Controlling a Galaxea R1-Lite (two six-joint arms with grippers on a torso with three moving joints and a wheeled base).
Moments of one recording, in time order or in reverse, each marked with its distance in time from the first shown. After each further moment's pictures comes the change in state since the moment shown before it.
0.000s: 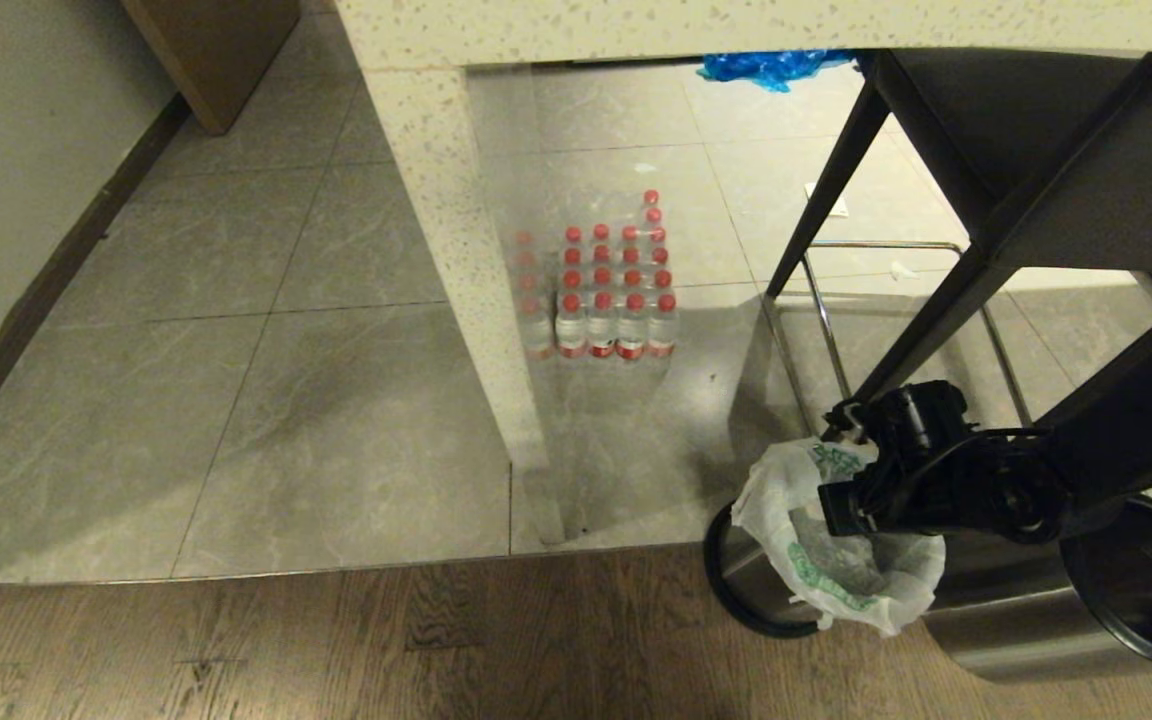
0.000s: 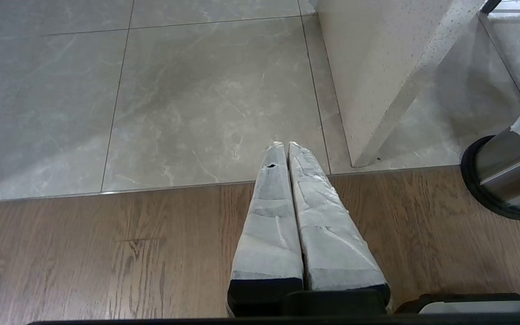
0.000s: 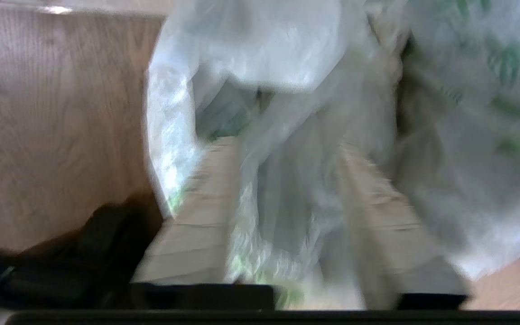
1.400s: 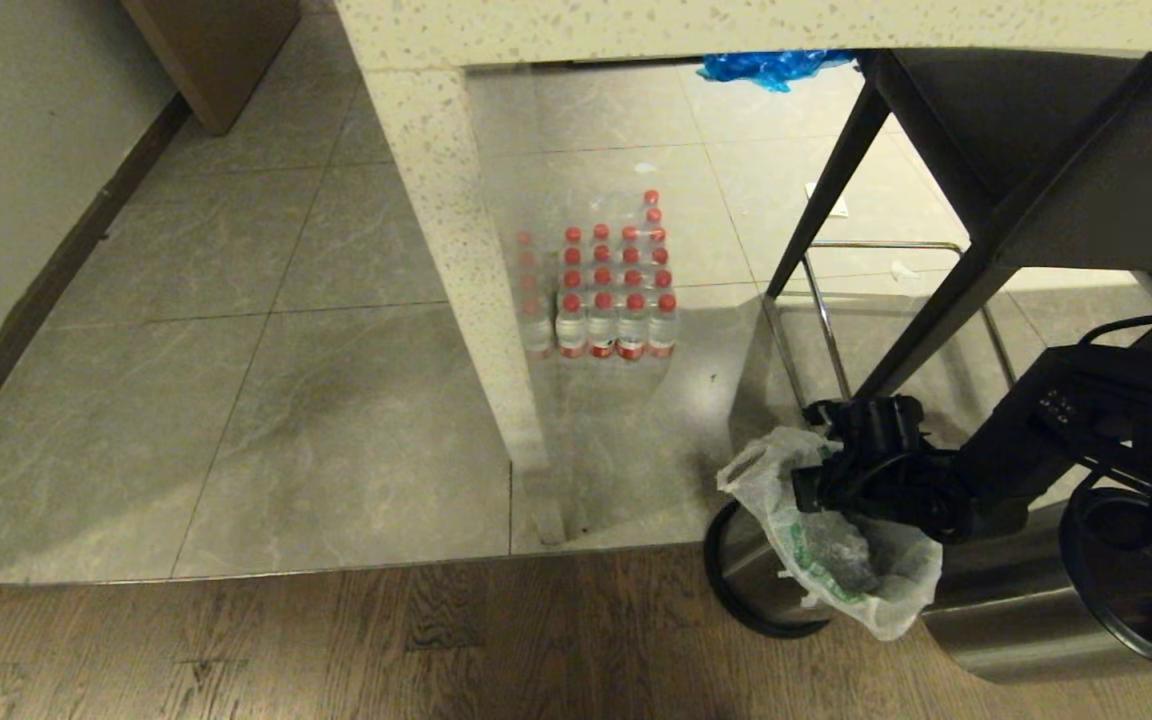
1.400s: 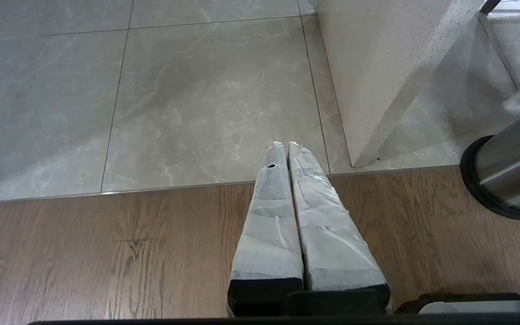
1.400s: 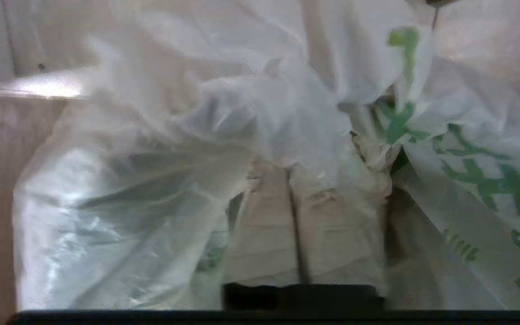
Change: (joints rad) left arm 0.000 0.000 0.000 0.000 0.000 0.000; right arm -0.046 0.275 -0.178 -0.241 -0.004 -0.039
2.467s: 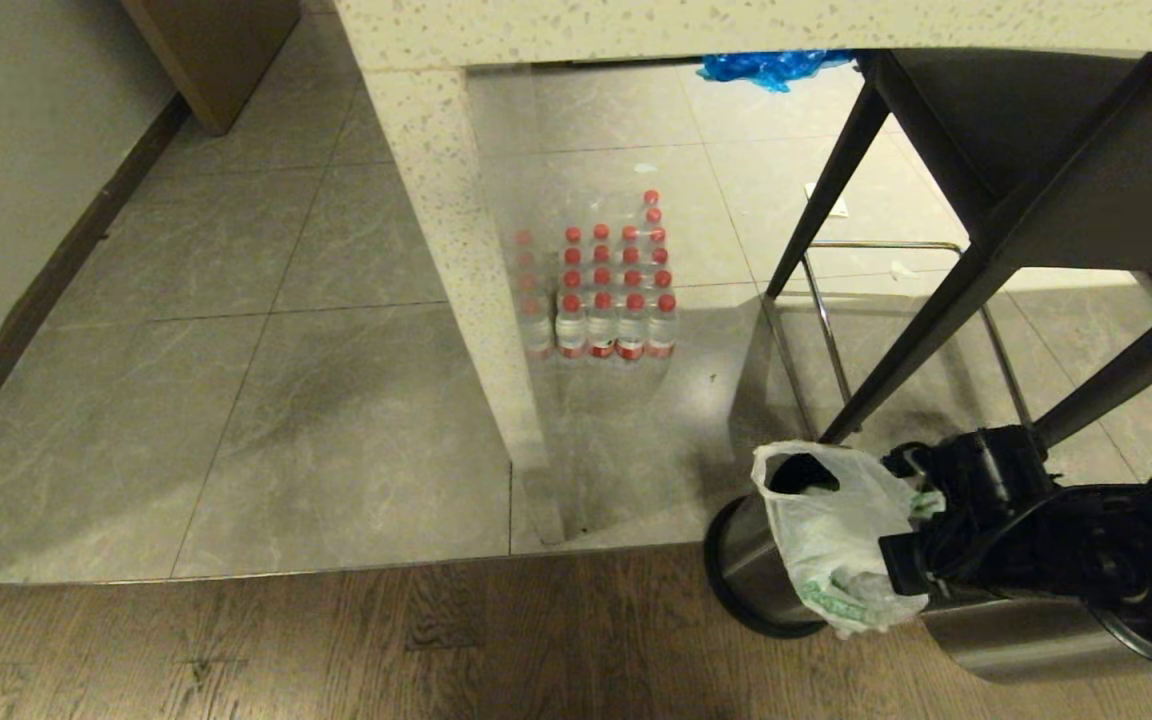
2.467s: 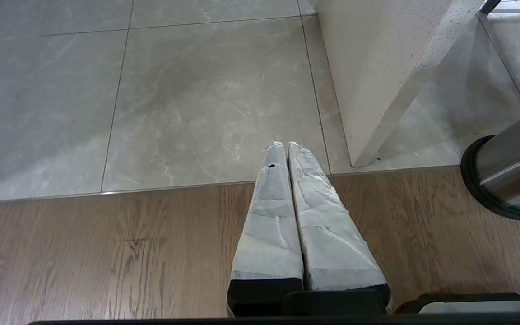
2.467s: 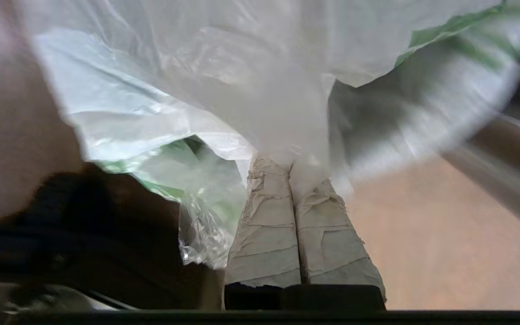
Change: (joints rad) left arm 0.000 0.000 0.000 0.000 0.000 0.000; right arm -0.012 -0.416 0.478 0.153 -0.056 -0.006
